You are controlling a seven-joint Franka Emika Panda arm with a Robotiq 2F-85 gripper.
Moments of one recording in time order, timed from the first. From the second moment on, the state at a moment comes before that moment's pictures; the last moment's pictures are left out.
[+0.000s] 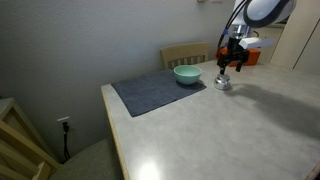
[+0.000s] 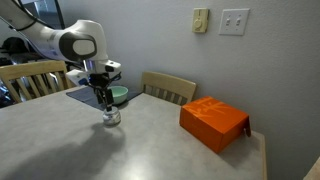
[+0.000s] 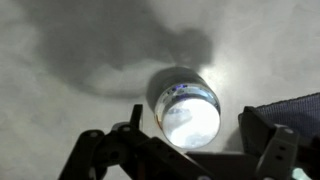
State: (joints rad) arm 0.09 0.51 0.02 -1.93 -0.07 2.45 0.33
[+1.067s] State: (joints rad) arm 0.14 0.63 -0.05 -1.77 -0.03 2.42 0.36
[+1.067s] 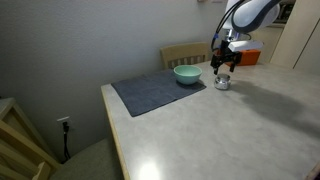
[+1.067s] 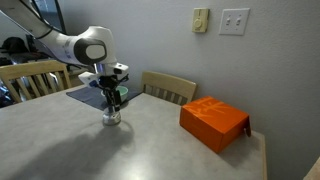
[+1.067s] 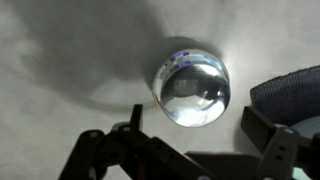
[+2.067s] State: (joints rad) arm 0.09 0.70 -0.01 -1.68 0.06 2.31 0.26
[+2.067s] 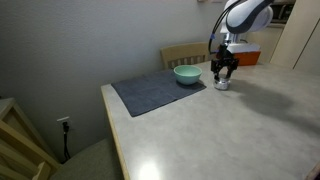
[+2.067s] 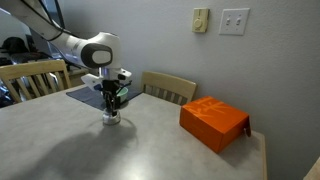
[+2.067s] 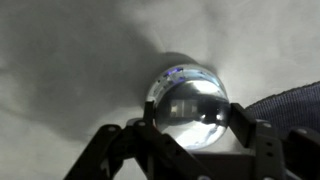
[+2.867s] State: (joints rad) arm 0.15 0.67 -0.03 -1.69 -0.02 2.29 0.34
